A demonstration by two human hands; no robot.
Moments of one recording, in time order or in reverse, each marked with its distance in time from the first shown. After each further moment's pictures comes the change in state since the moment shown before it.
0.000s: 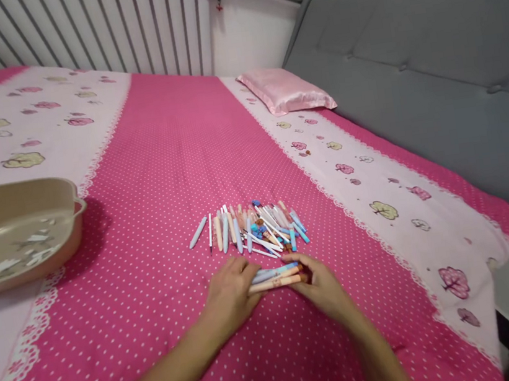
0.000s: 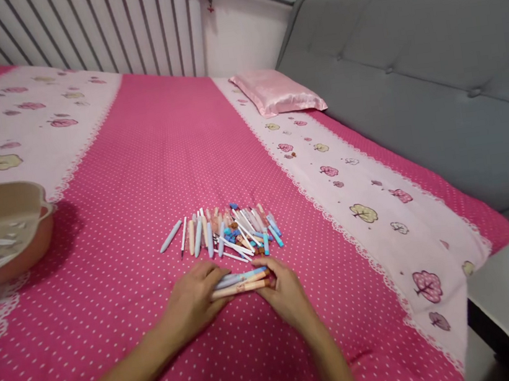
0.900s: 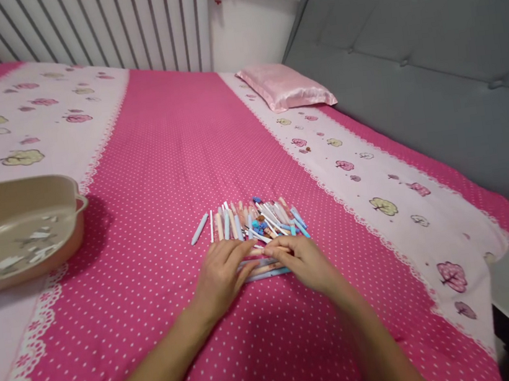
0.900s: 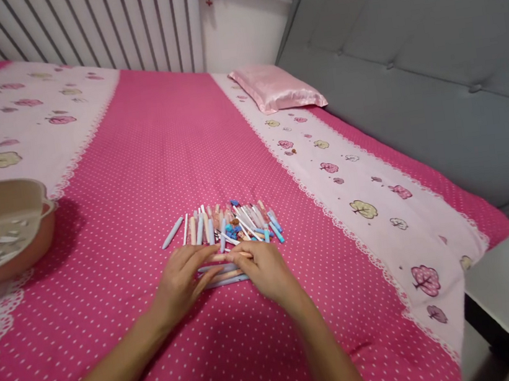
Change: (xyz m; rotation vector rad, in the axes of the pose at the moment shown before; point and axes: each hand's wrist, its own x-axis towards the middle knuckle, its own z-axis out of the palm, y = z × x) left_hand 0.006 -0.017 -0.016 -0.025 0.582 0.307; right_hand 0.024 -0.060 0.011 -0.174 -0.128 -0.161
